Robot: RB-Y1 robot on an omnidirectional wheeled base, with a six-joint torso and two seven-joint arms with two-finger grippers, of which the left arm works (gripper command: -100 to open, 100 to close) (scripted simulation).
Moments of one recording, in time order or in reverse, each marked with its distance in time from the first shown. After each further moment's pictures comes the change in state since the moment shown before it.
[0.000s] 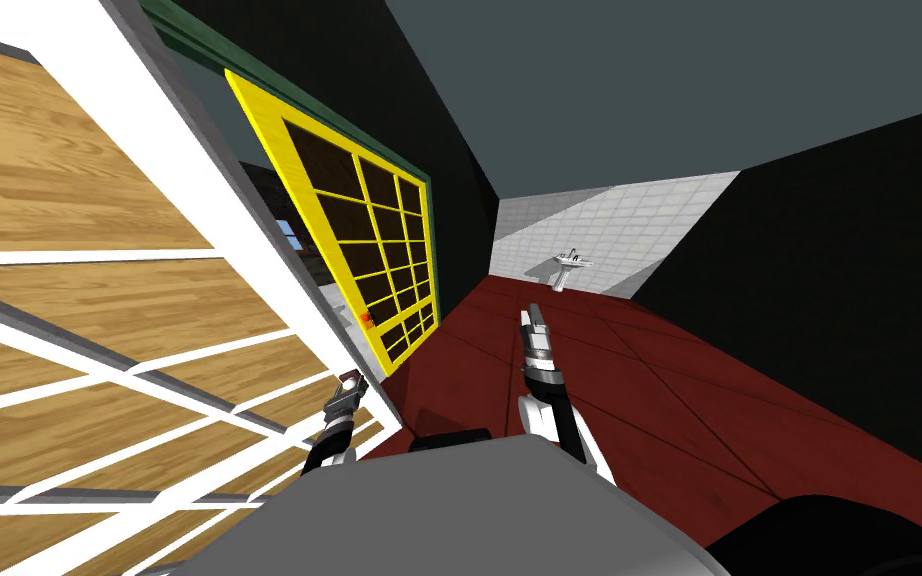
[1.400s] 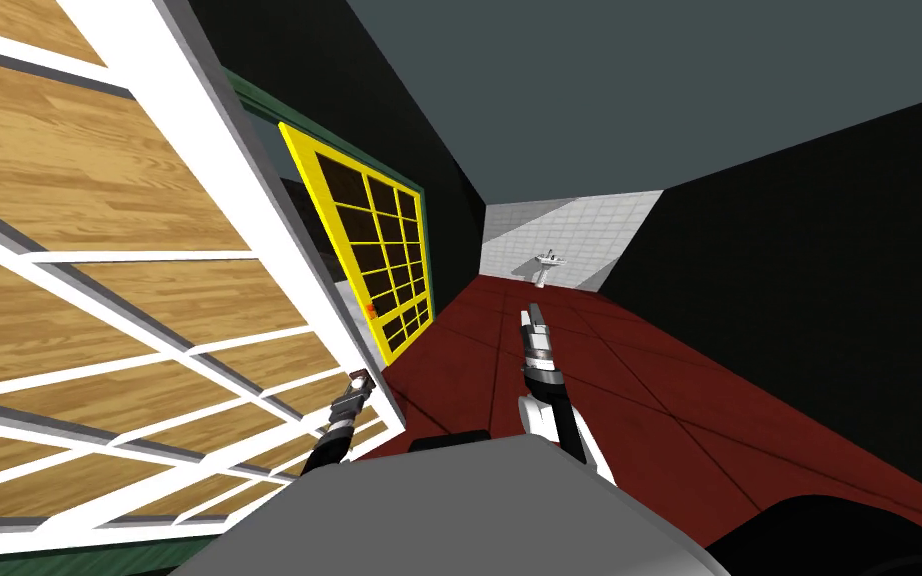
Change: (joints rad) arm 0.032 0.053 -0.115 -0.027 -0.052 -0.005 0.101
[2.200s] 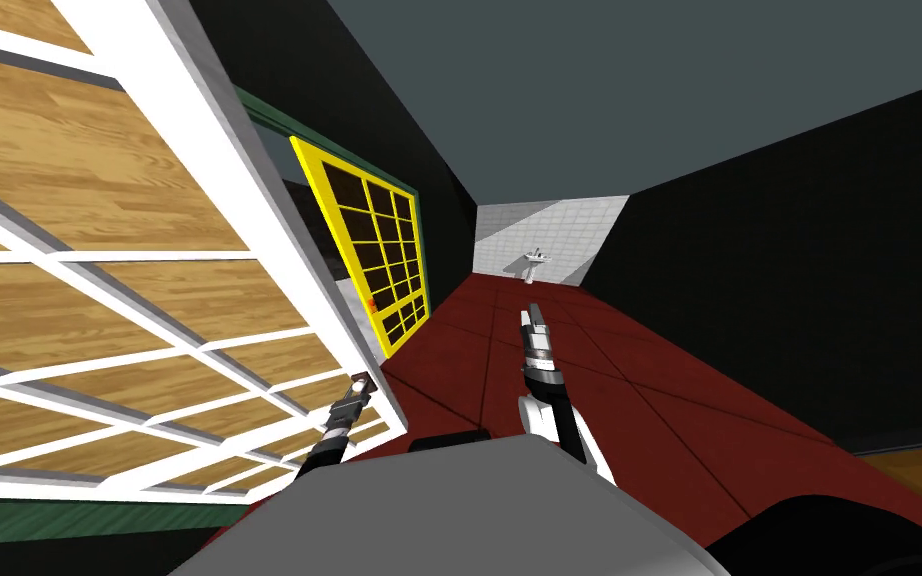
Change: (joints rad) arm 0.041 0.055 -0.076 -0.024 -0.046 -0.038 0.080
